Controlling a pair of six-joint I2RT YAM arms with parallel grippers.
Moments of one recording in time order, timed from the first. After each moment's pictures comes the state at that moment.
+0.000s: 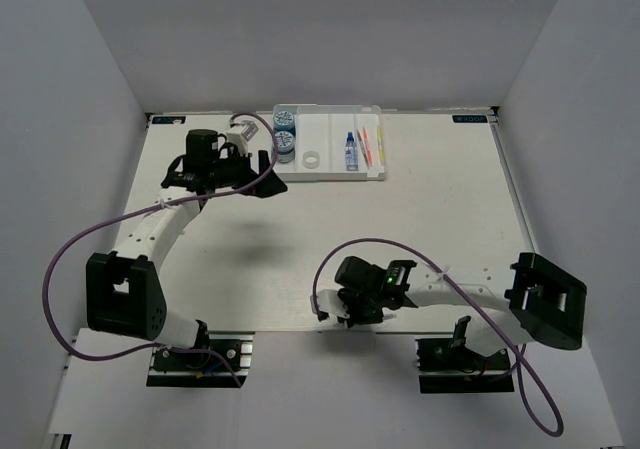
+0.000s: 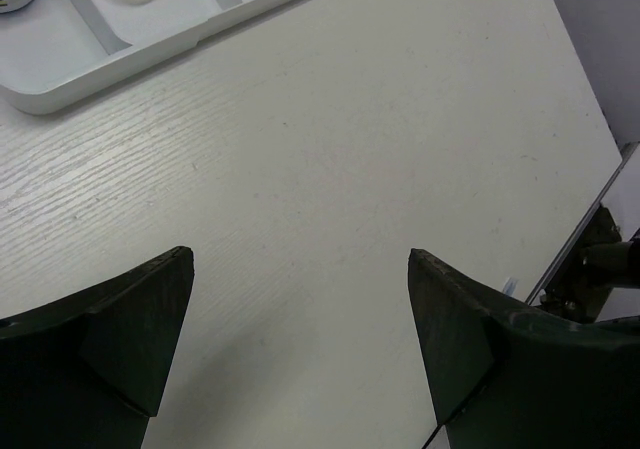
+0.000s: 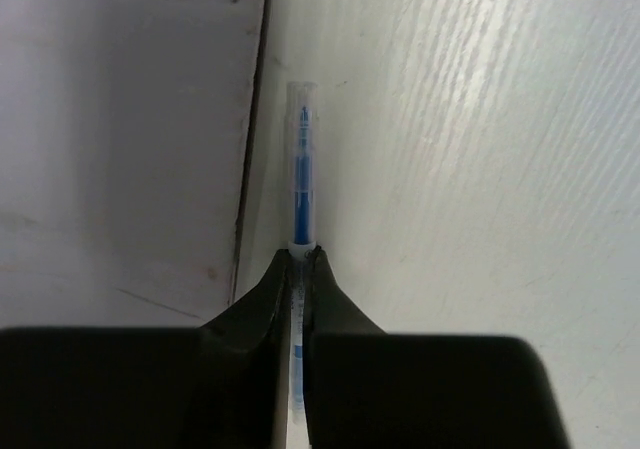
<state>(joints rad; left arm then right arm) -0.18 1.43 1.09 -0.29 0.67 -0.11 1.22 1.36 0.66 -0.51 -0.24 -0.55</state>
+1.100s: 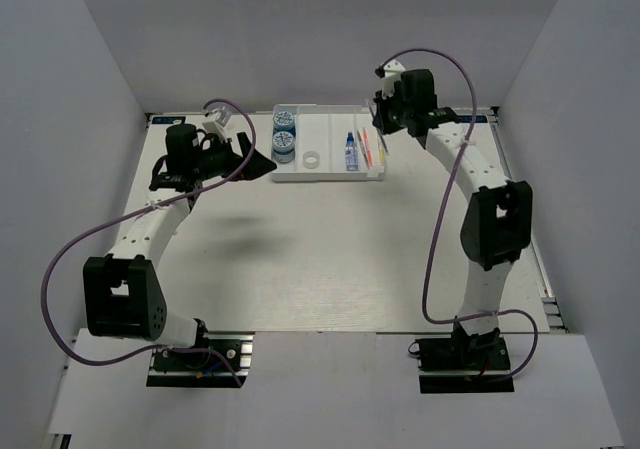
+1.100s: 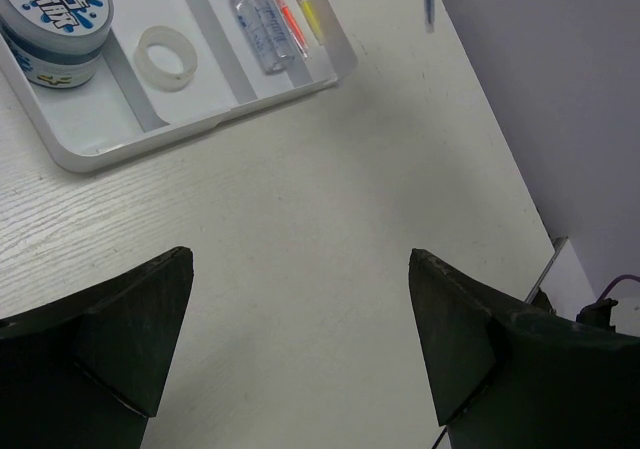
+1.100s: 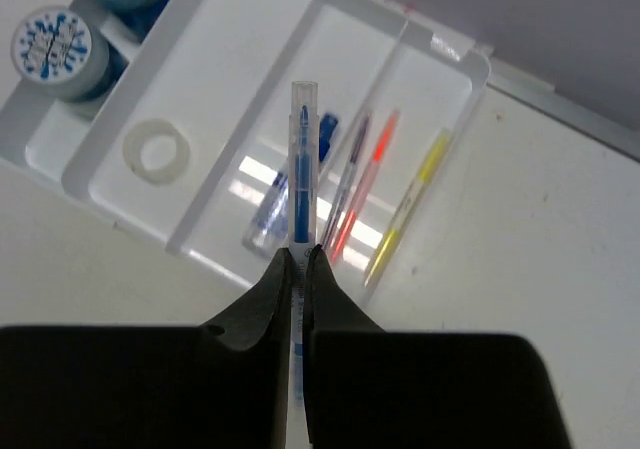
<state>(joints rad) -0.07 1.42 1.06 -0.06 0.74 -0.34 0.31 1.93 1.75 -0.39 -0.20 -0.12</state>
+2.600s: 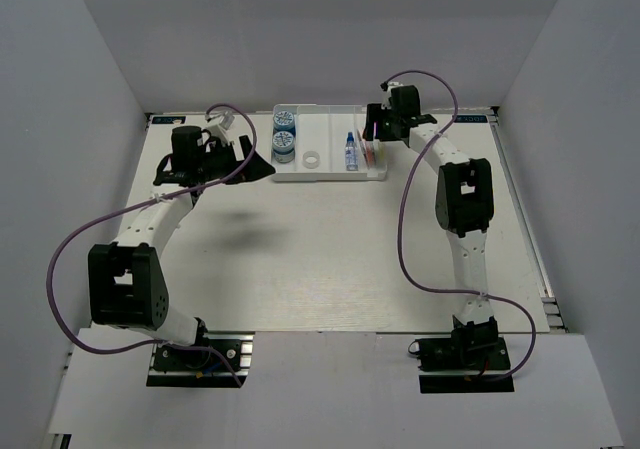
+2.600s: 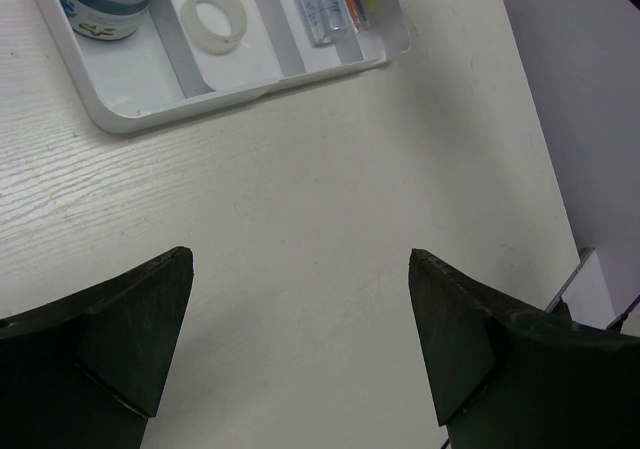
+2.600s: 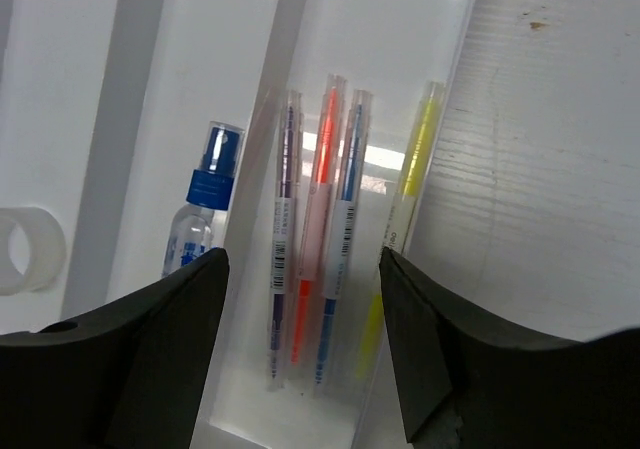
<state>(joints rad) -0.07 1.48 1.07 -0.12 0.68 -0.32 0.26 2.40 2.05 -0.32 -0.16 0.15</state>
